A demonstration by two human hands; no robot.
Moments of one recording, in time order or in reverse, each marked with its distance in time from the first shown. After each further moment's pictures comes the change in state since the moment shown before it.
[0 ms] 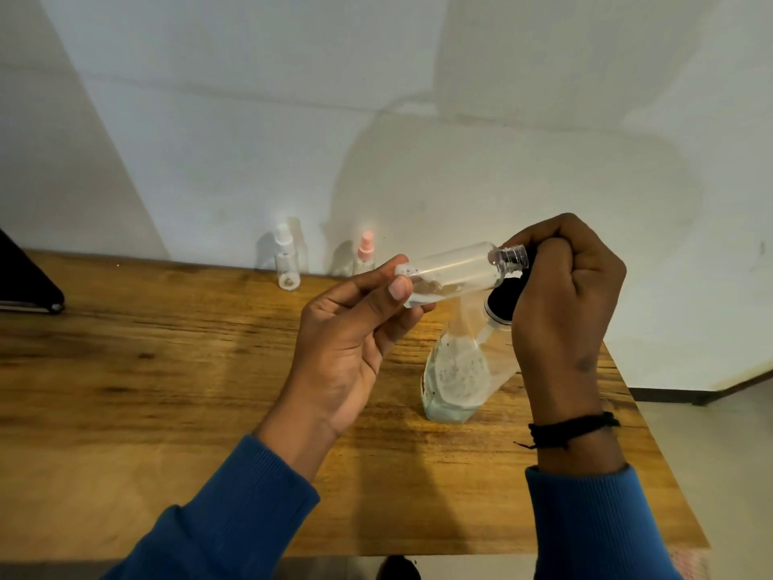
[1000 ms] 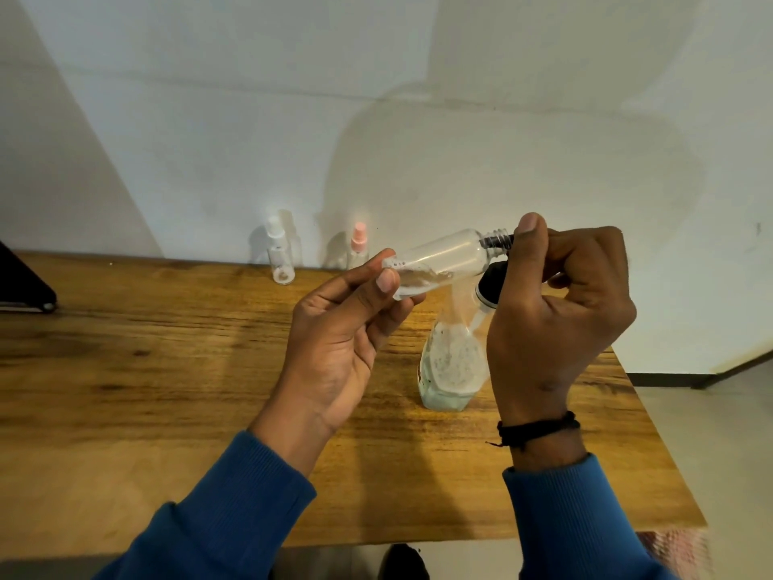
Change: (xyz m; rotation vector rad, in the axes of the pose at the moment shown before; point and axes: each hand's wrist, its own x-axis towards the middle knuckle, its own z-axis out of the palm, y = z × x) left_hand -0.005 -0.001 0.000 -0.001 0.045 -0.016; right_hand -0.020 0.016 0.002 -0.170 0.350 -0.373
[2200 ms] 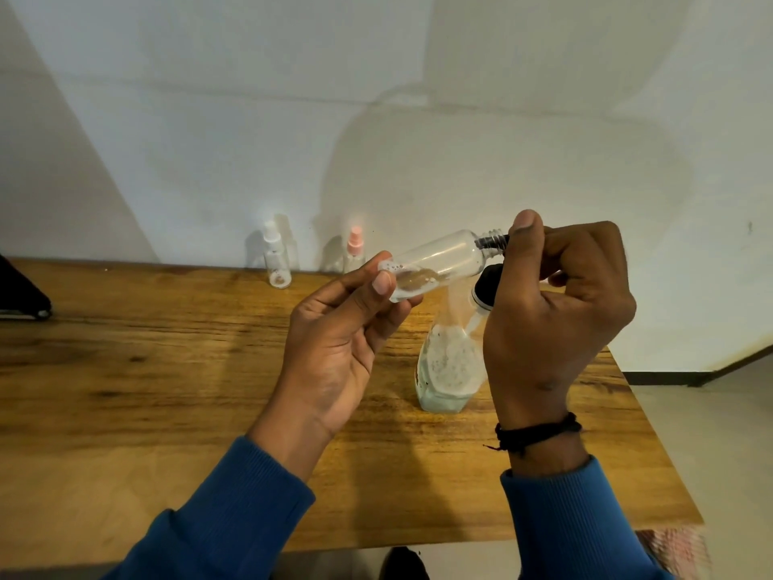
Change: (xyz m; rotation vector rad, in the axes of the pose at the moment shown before) left_hand -0.001 -0.001 -0.001 -0.012 -0.001 -0.001; right_hand 0.000 0.001 0.000 -0.024 0.005 -0.022
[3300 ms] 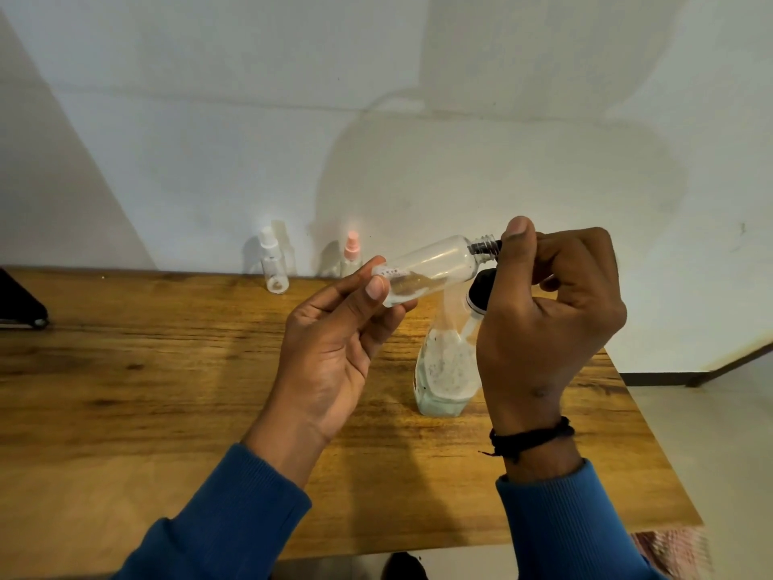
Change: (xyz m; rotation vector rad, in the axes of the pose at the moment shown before) left_hand 0.001 0.002 0.000 0.017 -0.017 0.006; right_hand -0.003 -0.001 0.002 0.008 -0.001 0.016
